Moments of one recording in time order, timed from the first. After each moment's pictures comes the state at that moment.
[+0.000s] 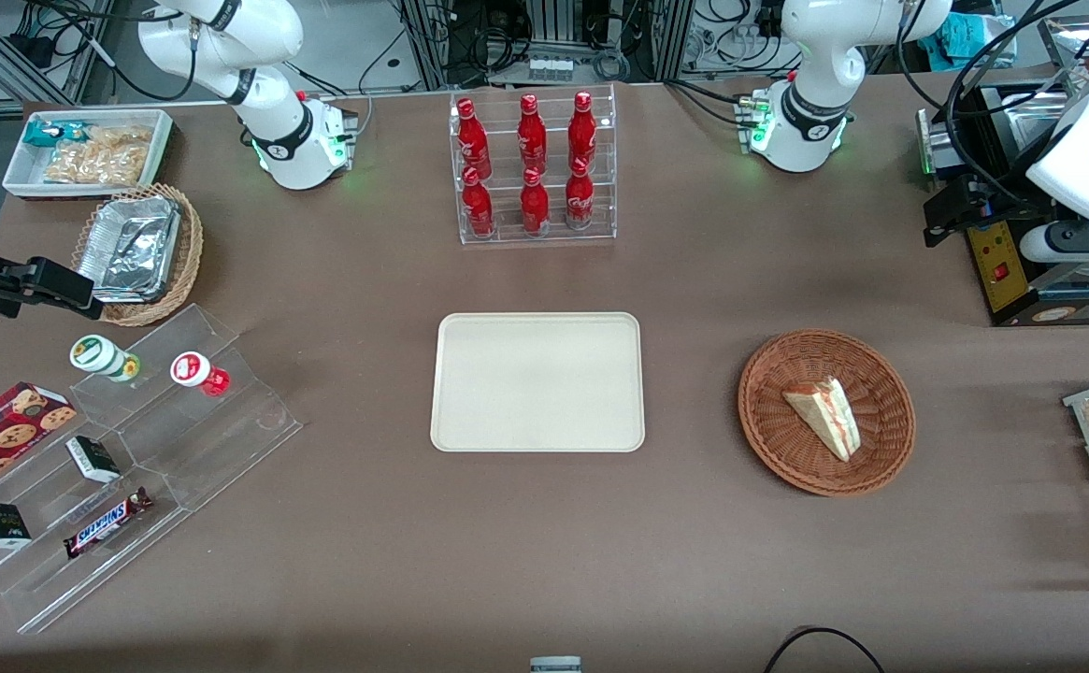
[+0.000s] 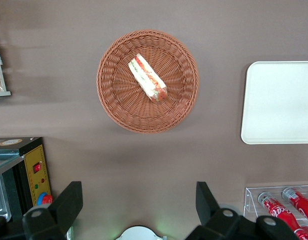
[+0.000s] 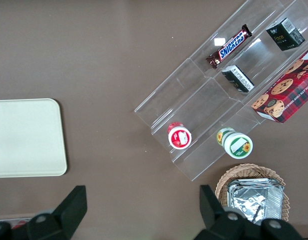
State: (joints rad) arm 0.02 -0.02 -0.13 -1.50 -0.01 1.42 -0.09
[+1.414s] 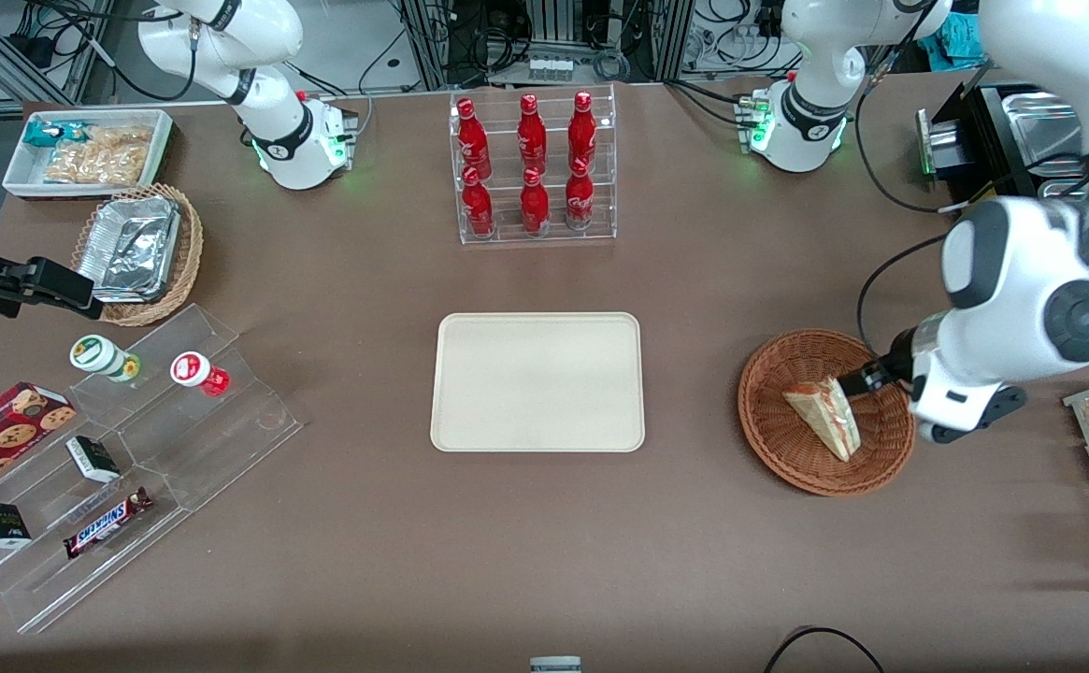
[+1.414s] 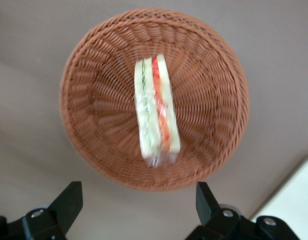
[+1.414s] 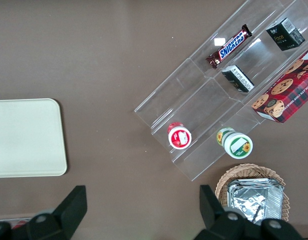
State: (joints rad) arm 0.02 0.33 -0.13 -1.77 -0.01 1.92 -0.61
